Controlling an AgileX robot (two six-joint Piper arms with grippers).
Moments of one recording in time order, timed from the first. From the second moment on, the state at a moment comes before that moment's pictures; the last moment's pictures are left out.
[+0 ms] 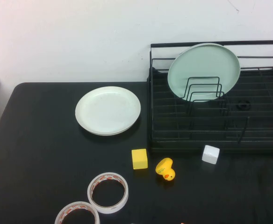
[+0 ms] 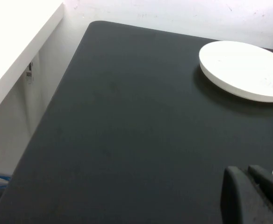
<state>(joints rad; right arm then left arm) -0.04 -0.01 0.02 -0.06 0.42 -0.05 -0.06 -0.01 0.02 0.05 0.35 -0.27</state>
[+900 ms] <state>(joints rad) -0.04 -0.01 0.02 -0.06 0.42 -0.05 -0.06 -0.01 0.02 0.05 0.35 -0.27</state>
